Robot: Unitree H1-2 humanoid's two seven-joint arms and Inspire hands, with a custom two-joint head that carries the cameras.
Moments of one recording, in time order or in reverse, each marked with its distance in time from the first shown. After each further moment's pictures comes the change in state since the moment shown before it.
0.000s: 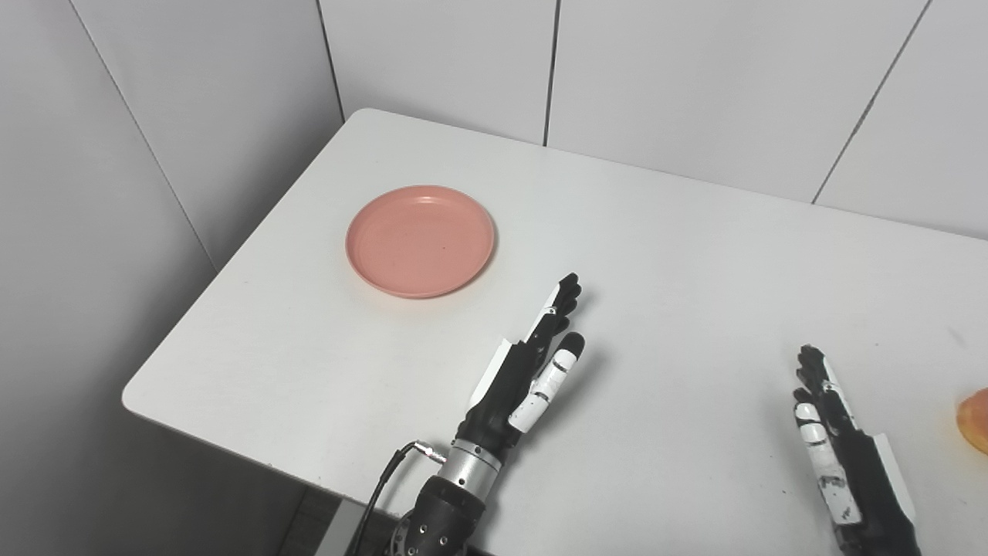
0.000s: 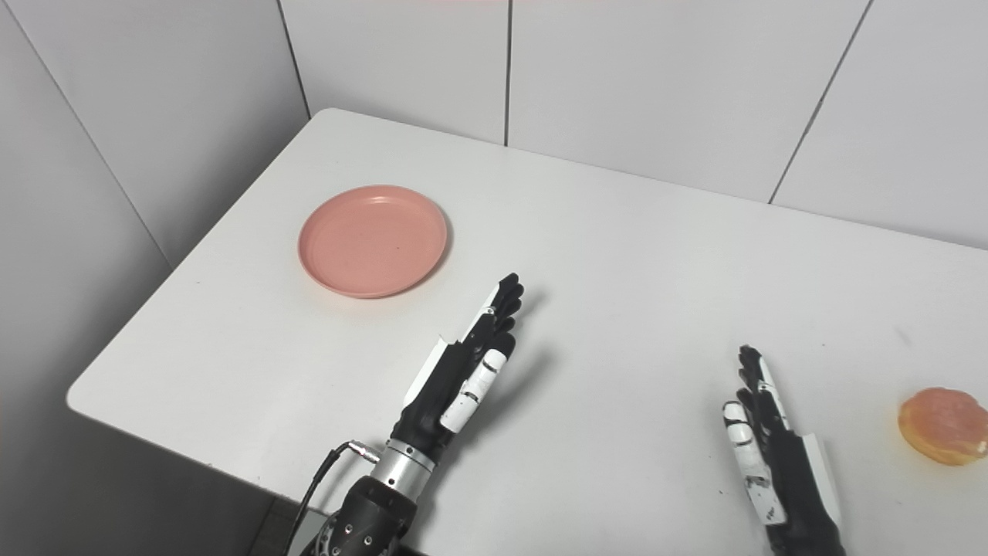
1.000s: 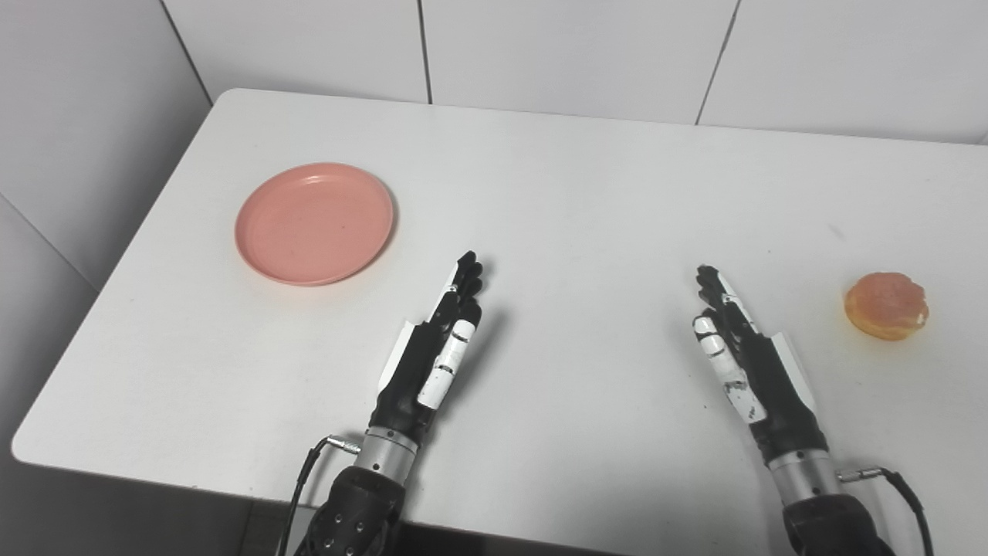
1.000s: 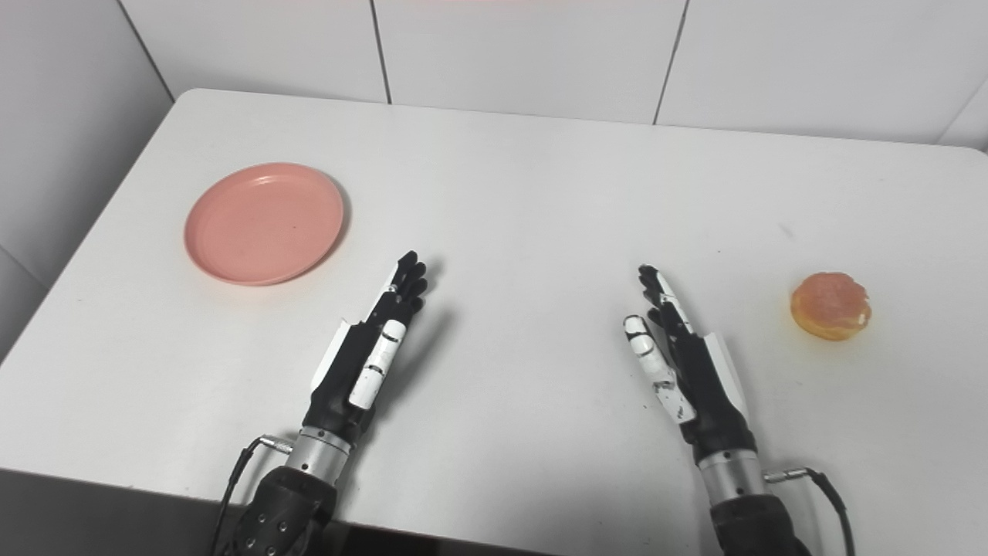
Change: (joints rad) left arm 0.045 0.060 0.012 -0.083 -0.094 0.095 -0.060; right arm 0.008 0.021 0.026 -0.092 -0.093 0.119 -0.023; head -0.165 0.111
